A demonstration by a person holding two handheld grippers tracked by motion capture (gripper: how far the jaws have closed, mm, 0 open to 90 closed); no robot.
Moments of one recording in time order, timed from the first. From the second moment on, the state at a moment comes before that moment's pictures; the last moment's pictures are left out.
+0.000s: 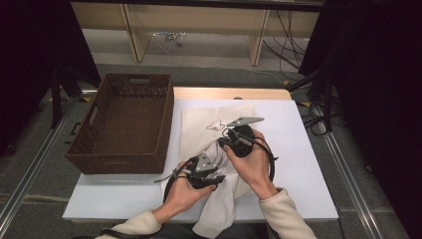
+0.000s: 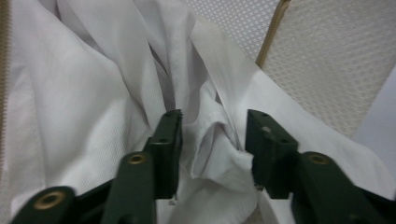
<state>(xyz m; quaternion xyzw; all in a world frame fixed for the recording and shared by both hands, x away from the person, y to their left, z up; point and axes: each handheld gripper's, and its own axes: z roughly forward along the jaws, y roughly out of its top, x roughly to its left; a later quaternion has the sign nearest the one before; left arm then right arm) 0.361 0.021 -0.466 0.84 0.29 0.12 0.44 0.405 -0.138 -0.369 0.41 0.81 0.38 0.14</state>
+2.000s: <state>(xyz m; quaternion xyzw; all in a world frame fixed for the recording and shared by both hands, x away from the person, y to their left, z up) 0.356 0.012 -0.461 0.85 0.27 0.11 0.44 0.400 -0.134 -0.366 0.42 0.81 0.38 0.14</state>
